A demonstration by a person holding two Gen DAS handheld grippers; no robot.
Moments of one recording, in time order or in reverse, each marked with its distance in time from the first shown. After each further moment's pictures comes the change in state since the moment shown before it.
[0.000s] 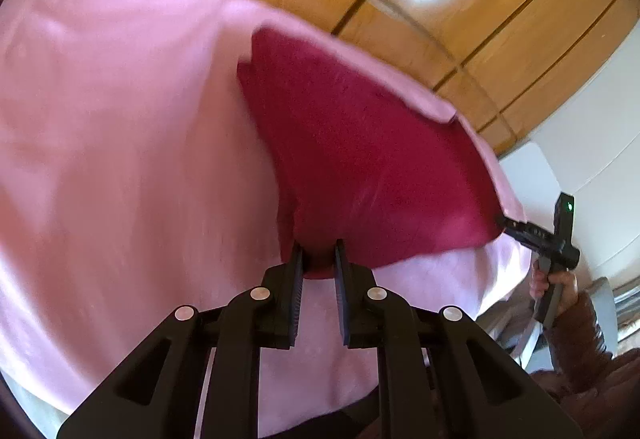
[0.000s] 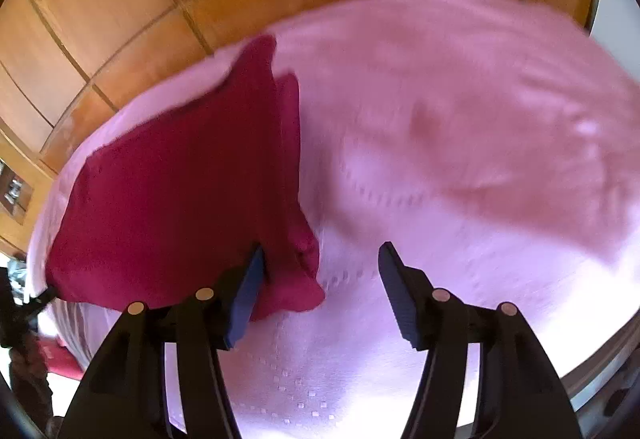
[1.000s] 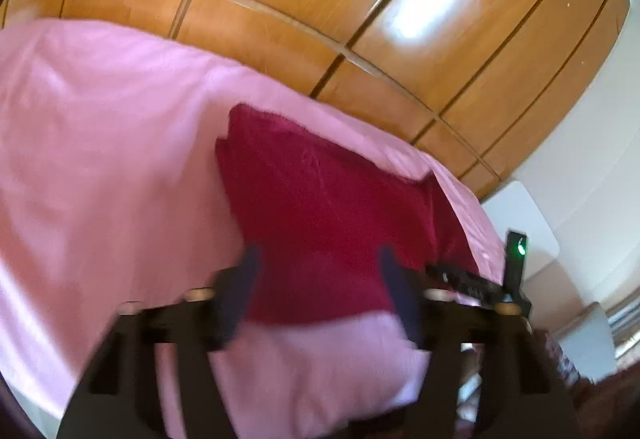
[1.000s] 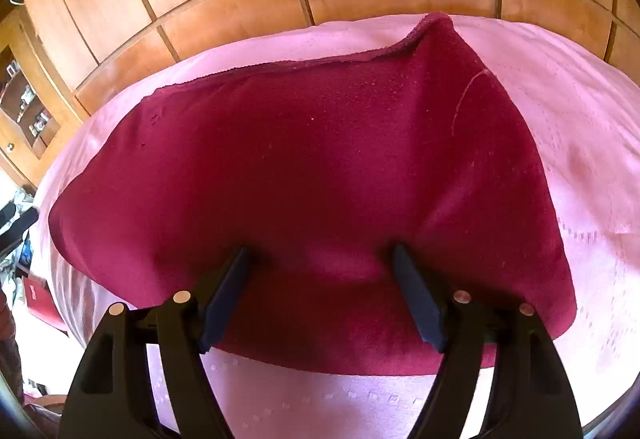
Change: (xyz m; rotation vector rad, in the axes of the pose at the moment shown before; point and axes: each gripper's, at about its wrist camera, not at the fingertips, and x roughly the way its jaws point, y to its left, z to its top) left arm -0.021 -0.017 0.025 0.001 -0.149 -0.015; right arm 0.053 0.114 -0.025 -0.214 0.012 0.110
